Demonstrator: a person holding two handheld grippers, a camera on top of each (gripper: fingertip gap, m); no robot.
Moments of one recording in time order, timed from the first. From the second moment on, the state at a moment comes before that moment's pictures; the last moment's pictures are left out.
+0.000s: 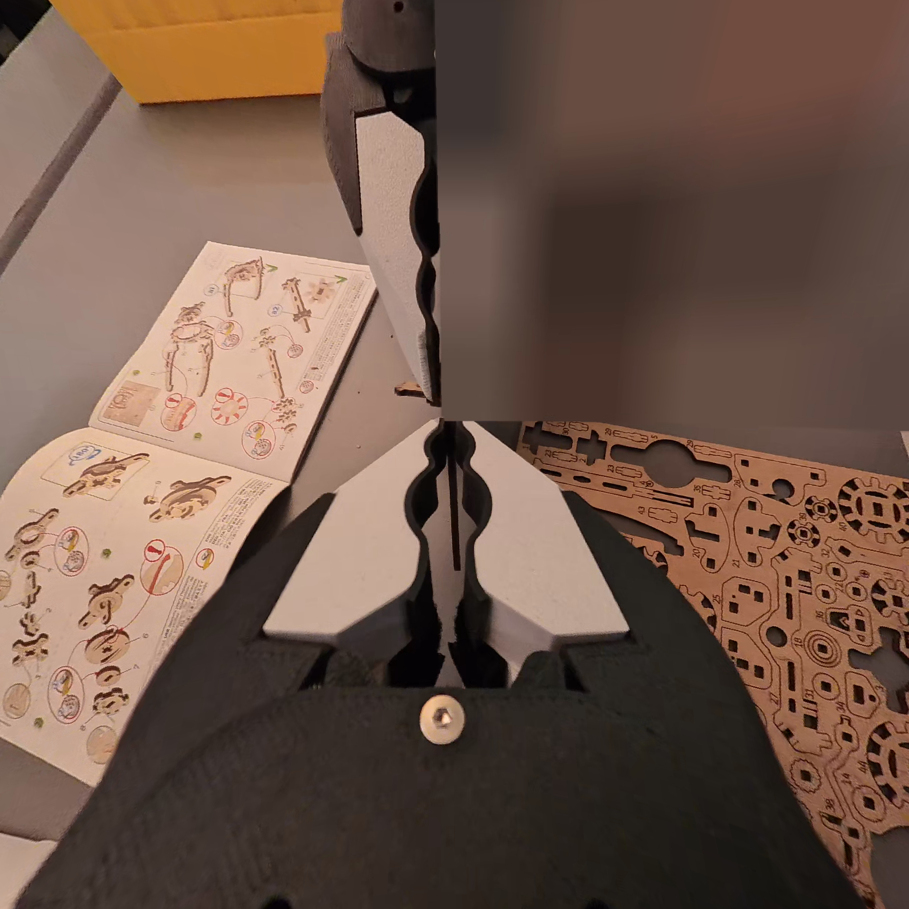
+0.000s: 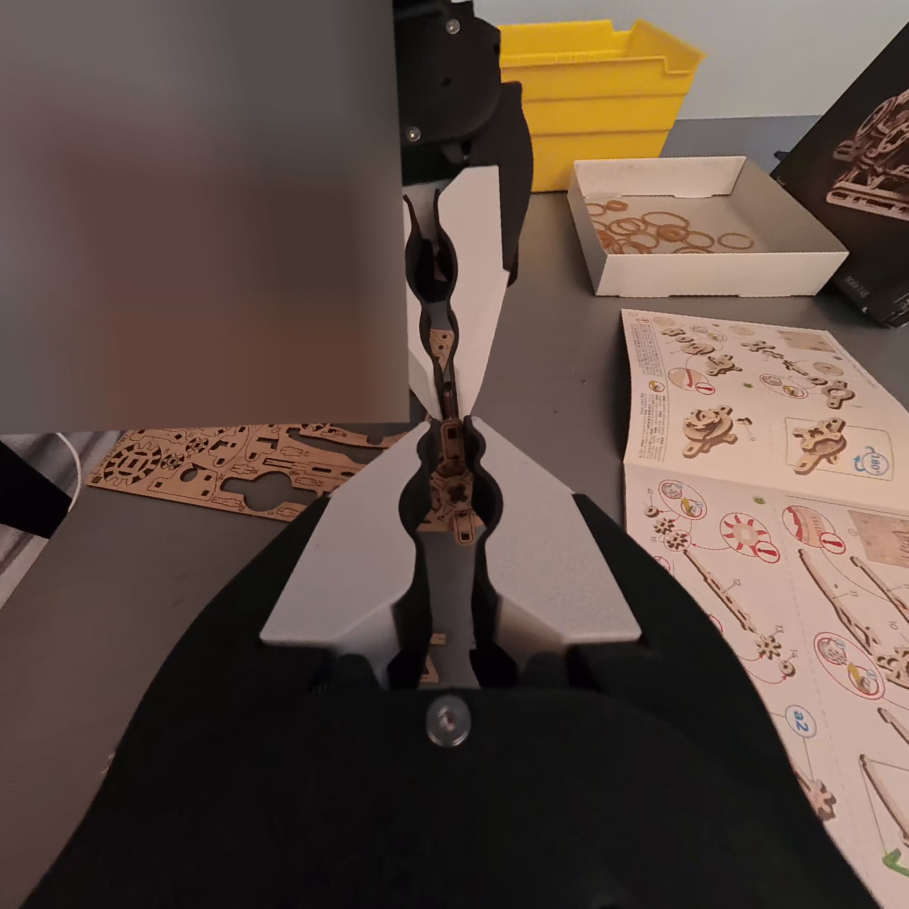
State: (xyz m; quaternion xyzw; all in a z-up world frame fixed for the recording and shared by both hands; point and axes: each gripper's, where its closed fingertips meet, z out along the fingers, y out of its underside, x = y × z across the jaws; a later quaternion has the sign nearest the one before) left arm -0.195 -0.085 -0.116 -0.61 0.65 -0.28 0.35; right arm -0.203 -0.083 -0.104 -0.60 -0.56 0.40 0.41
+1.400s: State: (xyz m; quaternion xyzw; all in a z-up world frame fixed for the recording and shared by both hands) left arm -0.197 -0.087 -0.132 -0.61 0.68 -0.23 0.34; right arm -0.201 -0.086 -0.123 -0.62 -0.61 0.32 0.38
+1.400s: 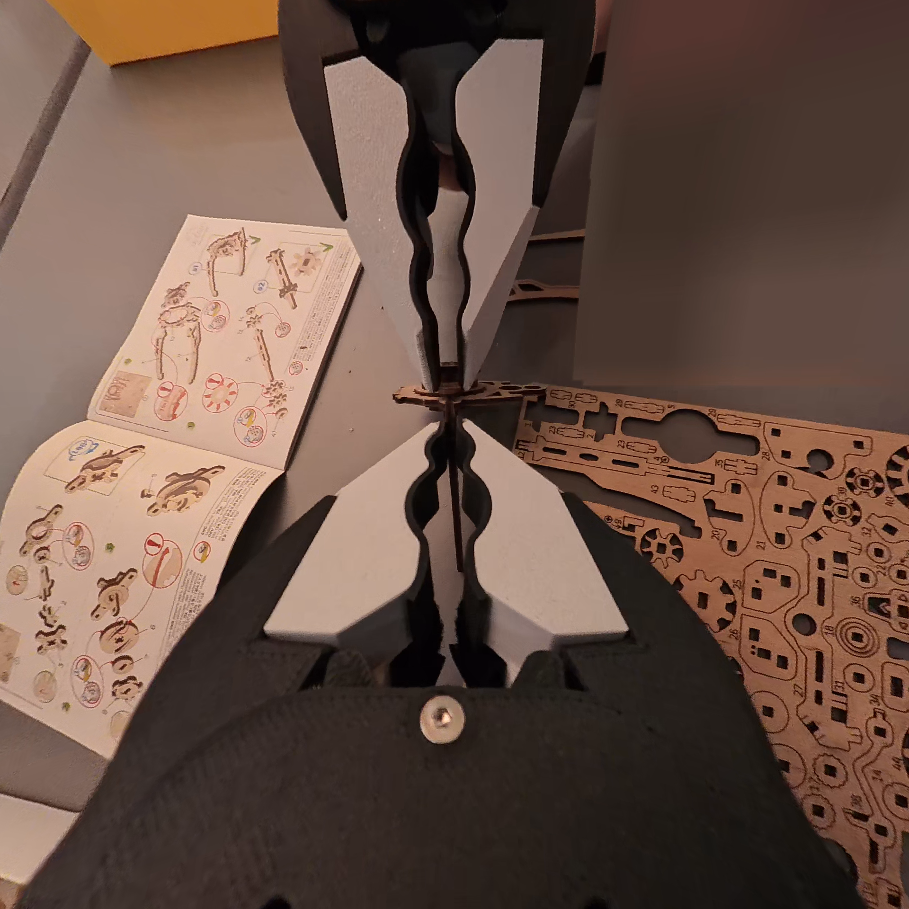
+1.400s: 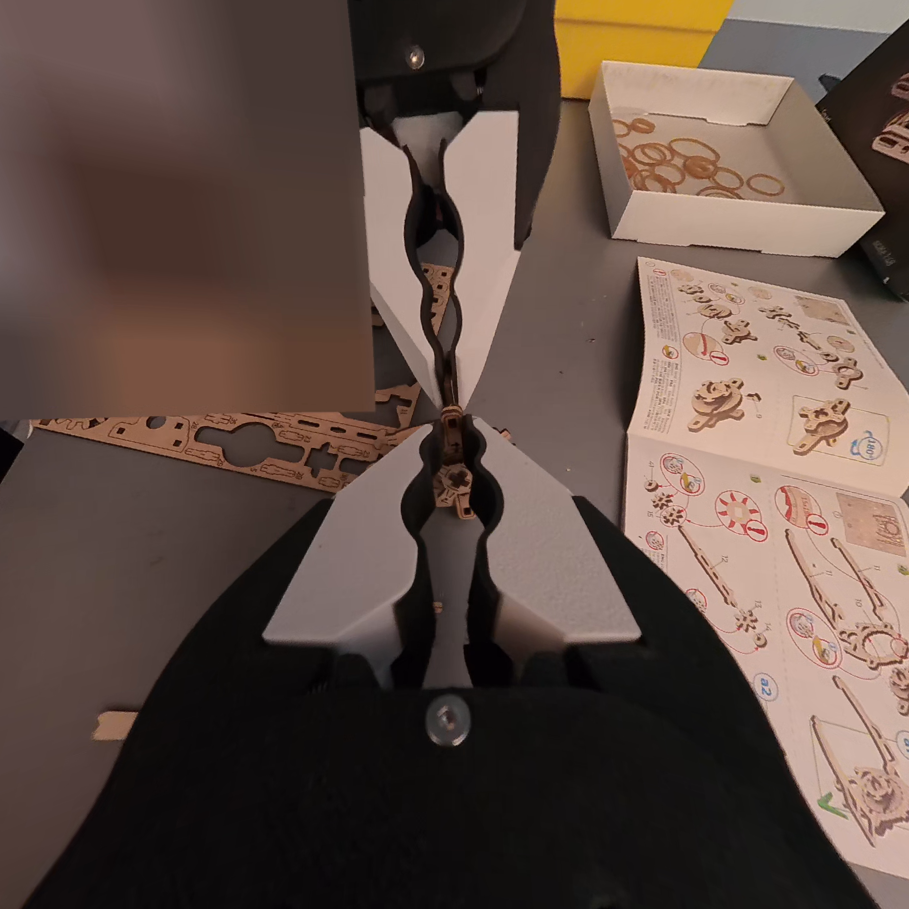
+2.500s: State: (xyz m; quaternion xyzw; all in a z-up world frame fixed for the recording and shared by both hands) left arm -0.206 -0.074 -0.111 -0.61 0.64 -0.29 0.36; right arm -0.193 -0.072 -0.112 -0.65 -0.52 0.41 0.36
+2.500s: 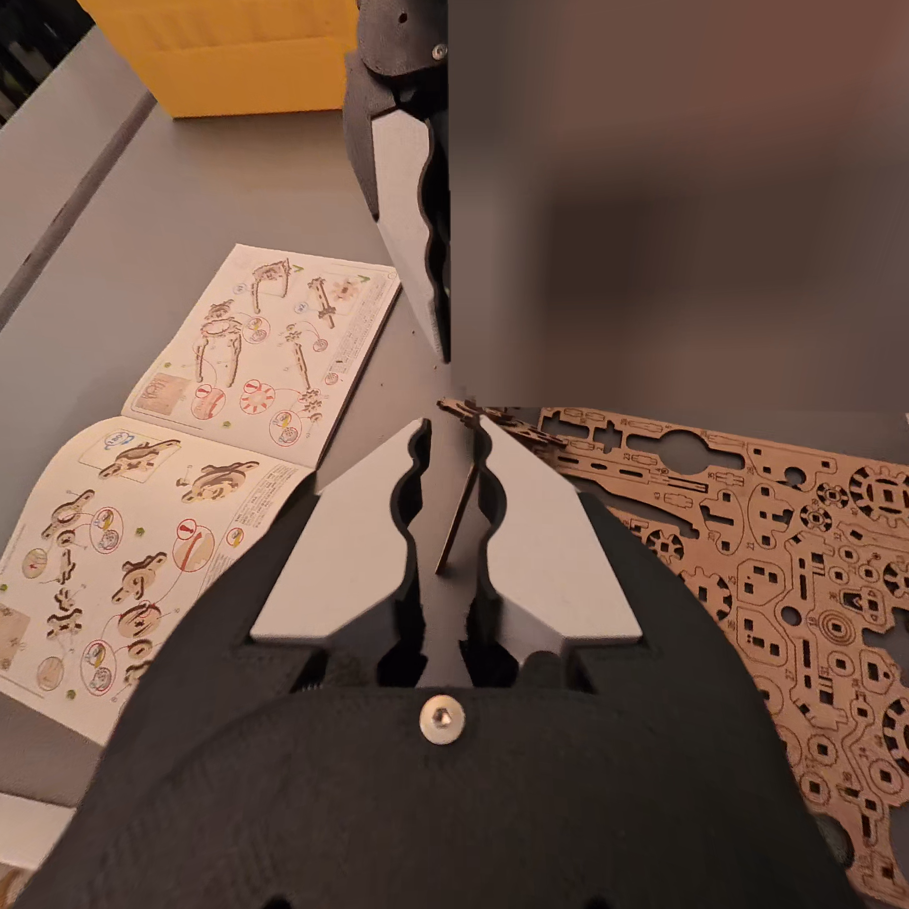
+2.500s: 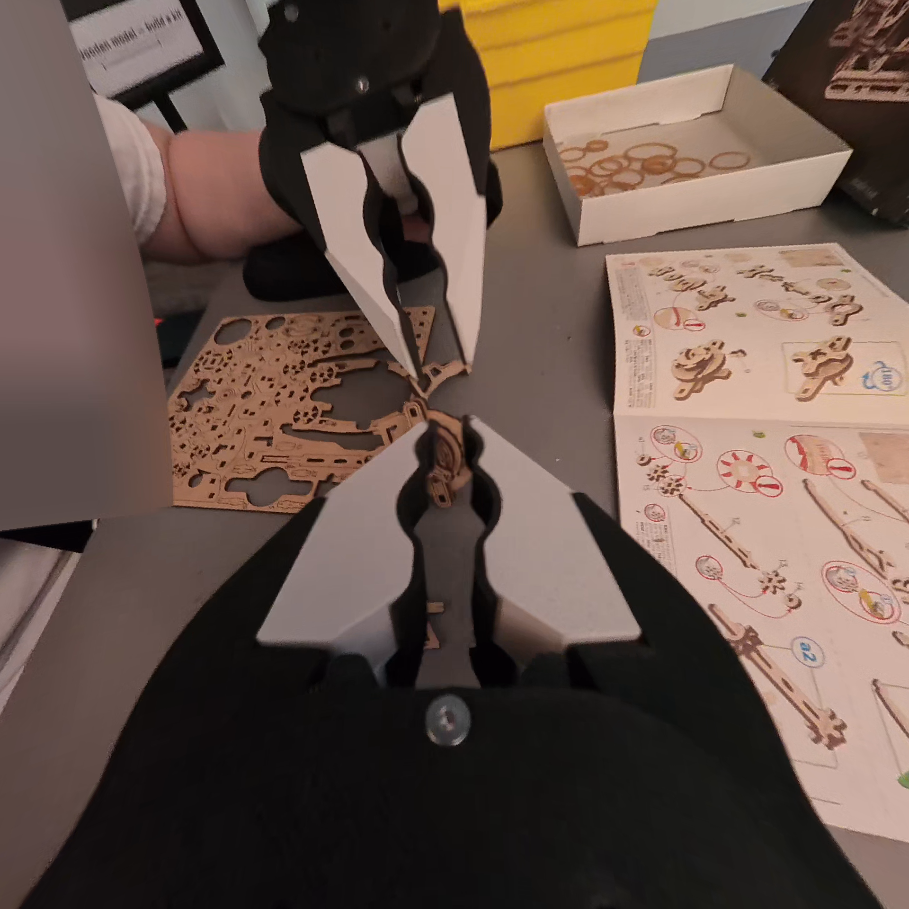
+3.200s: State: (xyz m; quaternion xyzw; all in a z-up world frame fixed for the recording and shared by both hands) left arm -0.222 -0.100 -0.132 -0.56 0.71 -0.28 0.32; right arm -0.212 -0.086 -0.110 -0.58 -0.56 0.46 0.37
